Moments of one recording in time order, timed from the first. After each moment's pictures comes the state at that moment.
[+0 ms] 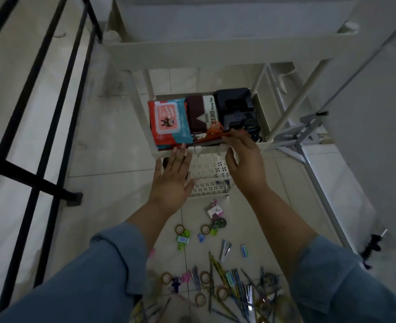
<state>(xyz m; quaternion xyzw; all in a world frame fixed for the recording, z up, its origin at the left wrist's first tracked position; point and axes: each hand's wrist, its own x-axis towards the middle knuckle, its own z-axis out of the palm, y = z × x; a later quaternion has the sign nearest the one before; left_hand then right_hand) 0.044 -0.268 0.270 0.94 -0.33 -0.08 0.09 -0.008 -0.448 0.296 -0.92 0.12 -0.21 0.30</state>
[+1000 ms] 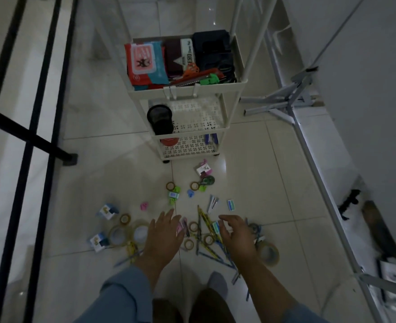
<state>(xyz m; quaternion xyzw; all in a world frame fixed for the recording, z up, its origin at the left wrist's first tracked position) -0.197 -0.208 0.196 0.91 -0.21 -0.35 0.05 -0.296 -0.377 0.184 -0.84 0.30 0.00 0.45</state>
